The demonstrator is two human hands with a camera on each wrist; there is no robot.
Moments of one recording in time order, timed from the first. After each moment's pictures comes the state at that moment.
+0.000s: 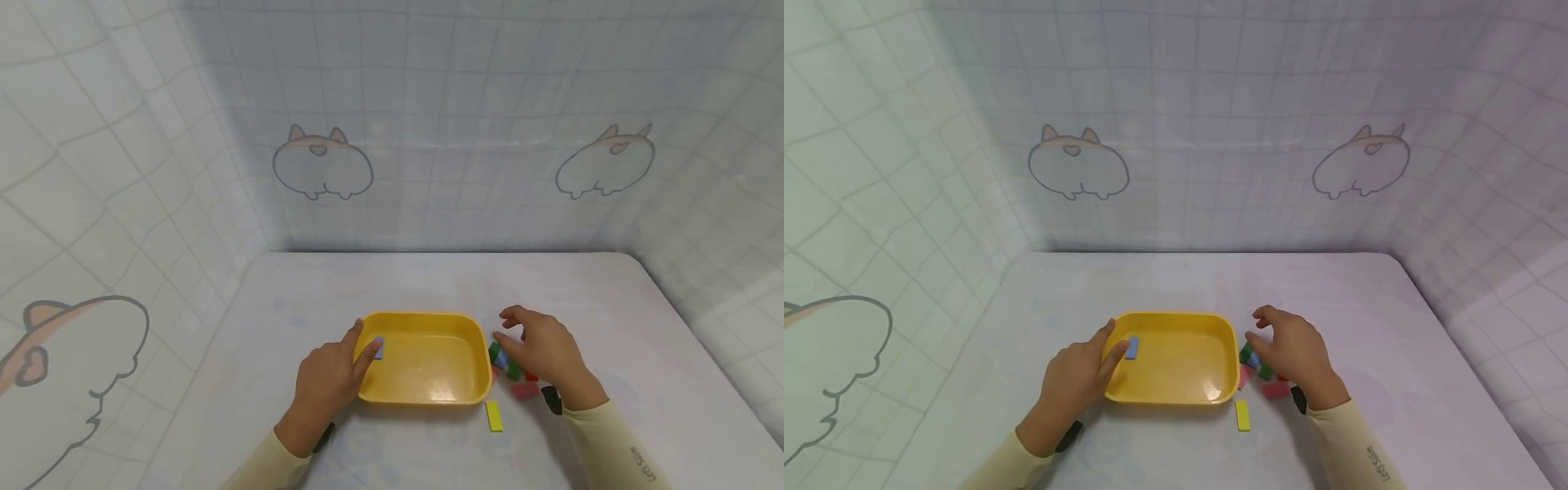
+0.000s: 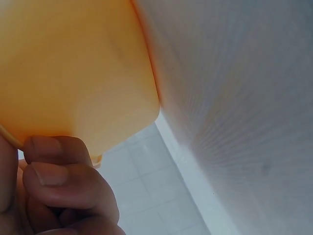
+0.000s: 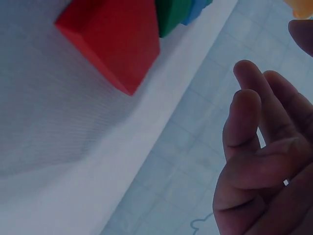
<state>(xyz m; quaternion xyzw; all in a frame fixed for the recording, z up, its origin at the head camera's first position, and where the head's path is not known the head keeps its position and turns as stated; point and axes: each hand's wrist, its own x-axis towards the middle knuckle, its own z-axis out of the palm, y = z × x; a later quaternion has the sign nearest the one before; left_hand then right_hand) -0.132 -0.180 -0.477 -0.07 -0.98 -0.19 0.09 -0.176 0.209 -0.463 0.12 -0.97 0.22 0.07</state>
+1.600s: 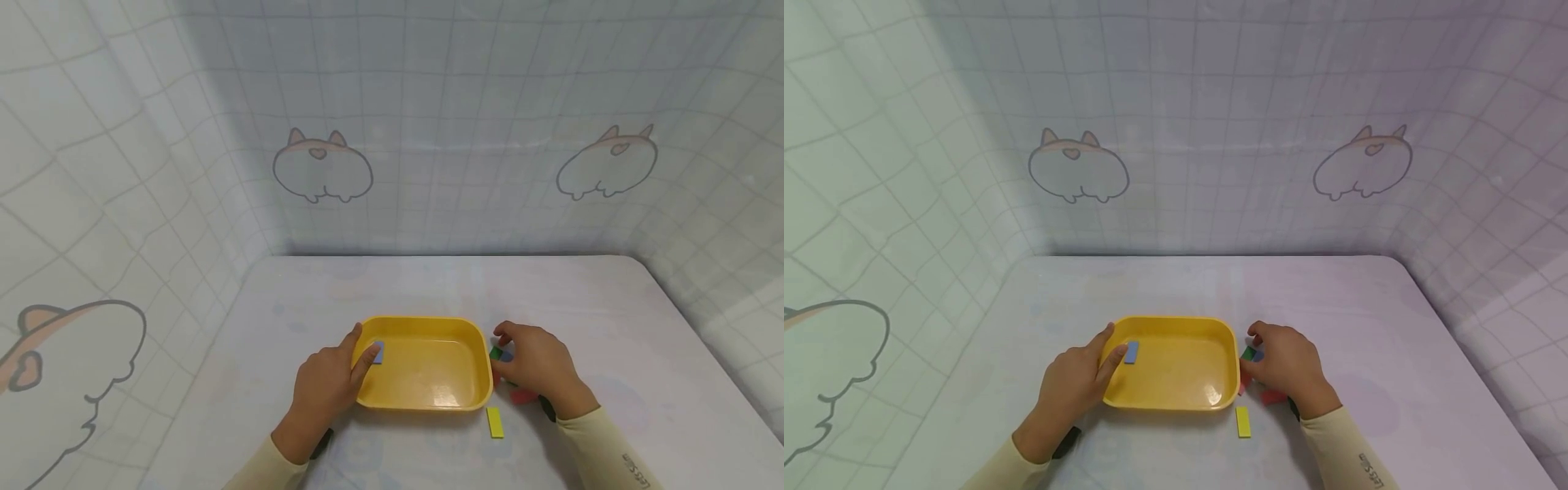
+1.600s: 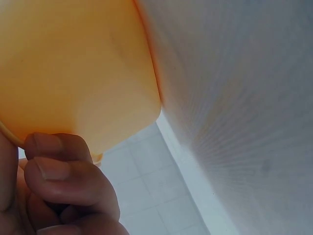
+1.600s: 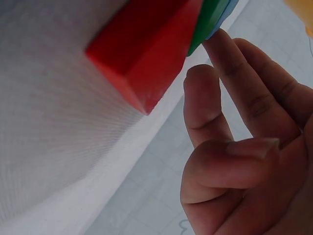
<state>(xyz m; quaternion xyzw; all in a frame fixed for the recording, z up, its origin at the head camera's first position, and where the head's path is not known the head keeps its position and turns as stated) -0.132 -0.182 -0.483 -0.07 -0.97 -0.19 0.11 -0.172 0.195 -0.474 0.12 -0.98 0.17 0.03</state>
